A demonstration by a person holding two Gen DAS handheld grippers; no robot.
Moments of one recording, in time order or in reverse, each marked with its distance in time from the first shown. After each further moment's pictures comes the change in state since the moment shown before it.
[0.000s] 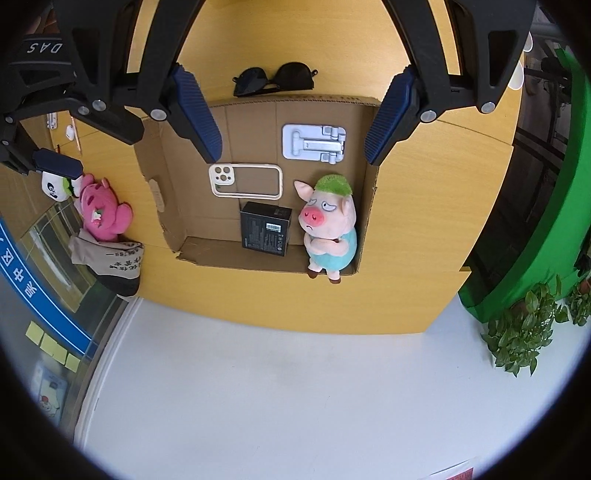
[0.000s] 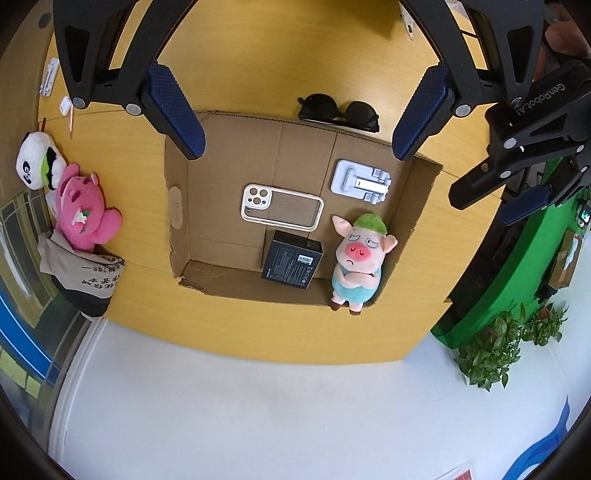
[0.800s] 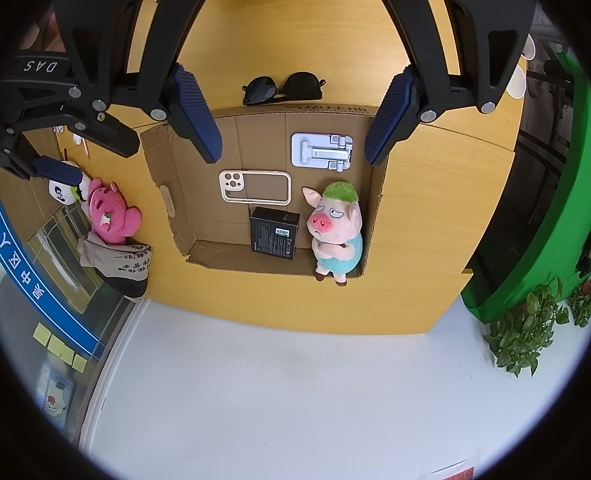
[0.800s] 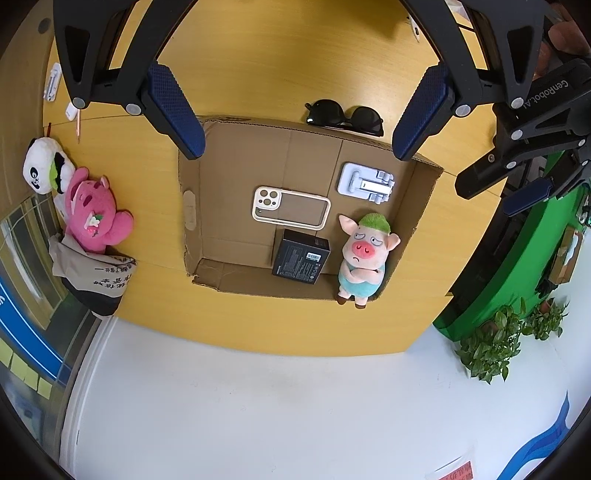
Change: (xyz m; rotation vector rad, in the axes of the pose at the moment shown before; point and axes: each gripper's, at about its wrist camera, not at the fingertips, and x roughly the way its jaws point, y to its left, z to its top) left arm -0.011 -0.007 -0.009 -0.006 0.001 -0.010; right arm -0.018 -0.013 -0.009 0.006 -0.025 -0.012
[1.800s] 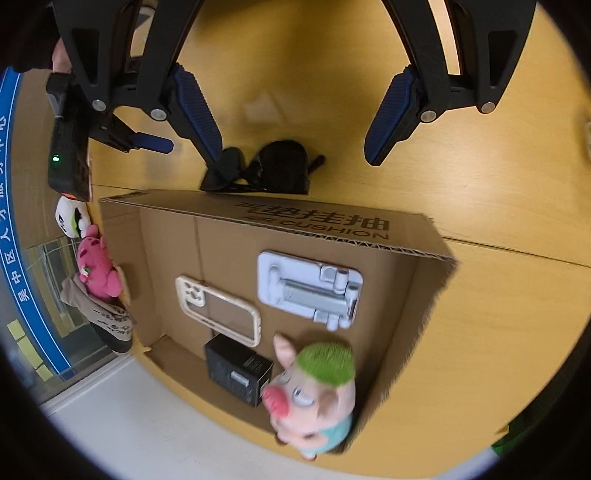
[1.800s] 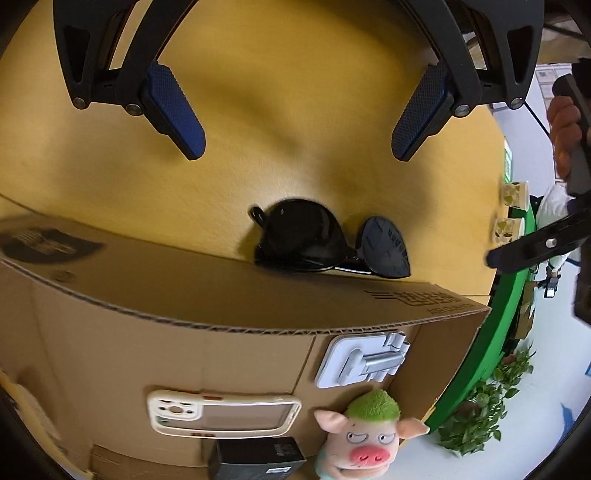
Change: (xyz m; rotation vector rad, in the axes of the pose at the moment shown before) left arm 0.168 0.084 -0.118 -0.179 0.358 -0.234; right arm 0.235 -0.011 -0.148 0.035 0.387 0.378
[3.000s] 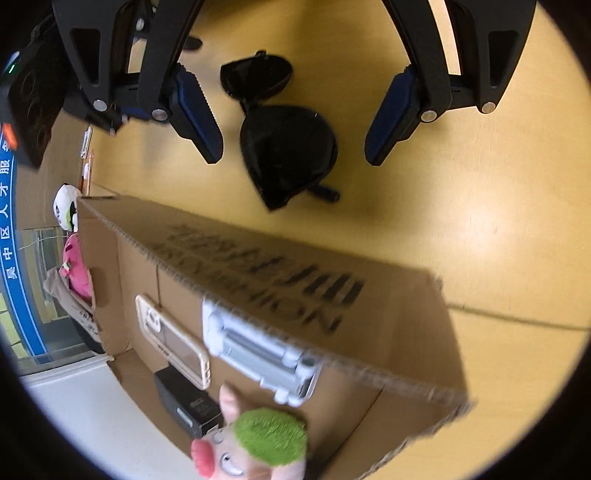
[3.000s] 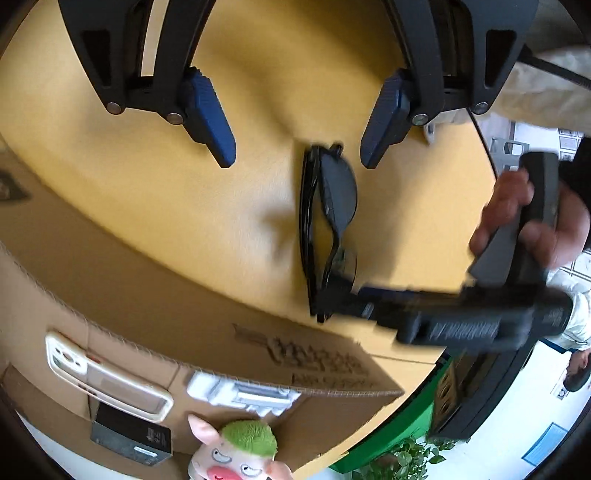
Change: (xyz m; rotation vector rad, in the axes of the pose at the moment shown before) left arm 0.051 0.037 -0.015 -0.132 0.155 -0.046; right arm 0.019 0.064 -0.009 -0.304 0.056 0.055
